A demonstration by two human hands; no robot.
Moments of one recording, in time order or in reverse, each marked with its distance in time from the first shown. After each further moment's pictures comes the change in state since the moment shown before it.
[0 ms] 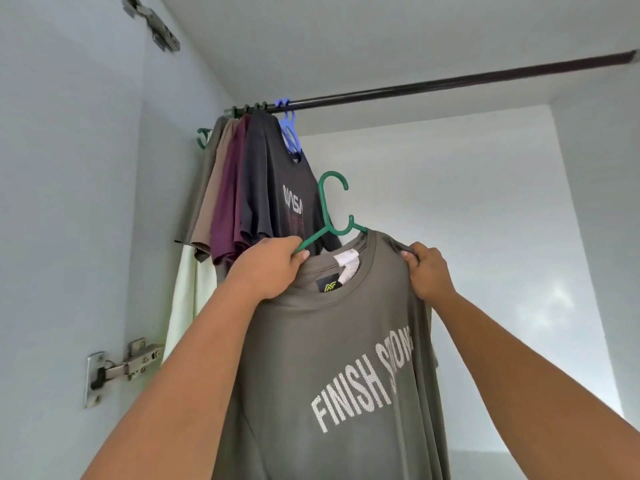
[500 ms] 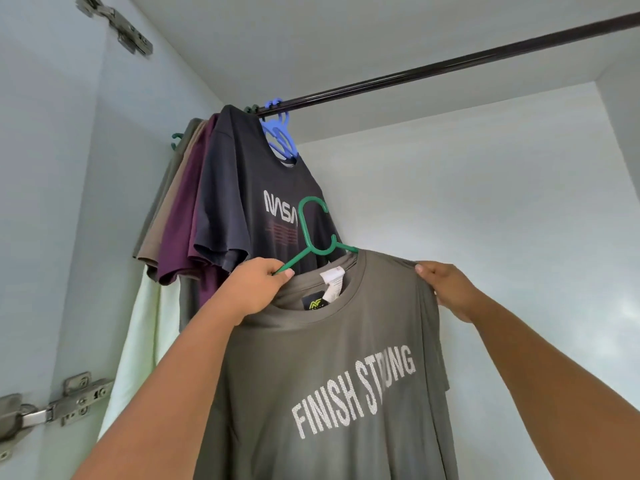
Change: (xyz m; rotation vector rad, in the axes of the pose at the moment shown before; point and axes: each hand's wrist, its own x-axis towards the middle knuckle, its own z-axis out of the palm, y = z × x) left_hand 0.057 -0.018 0.066 -0.255 -0.022 -0.313; right_hand 0.069 0.088 0.022 0.526 -0.389 0.228
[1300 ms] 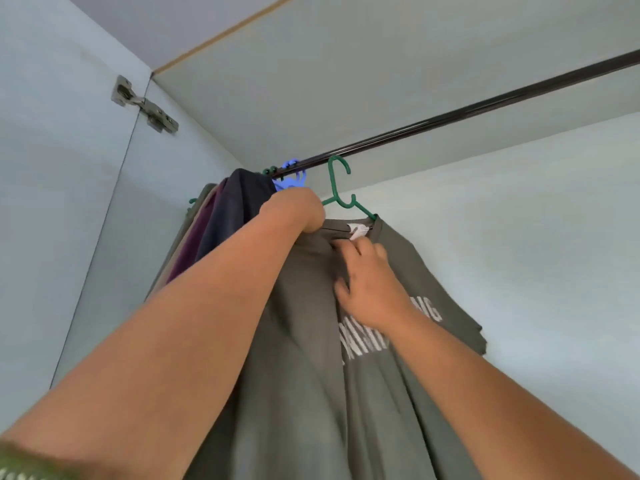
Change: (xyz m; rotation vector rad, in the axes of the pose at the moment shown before) left_hand 0.139 0.130 -0.077 0.724 0.134 -0.055; right_hand 0.031 -0.125 0.118 -0.649 0.298 -0.983
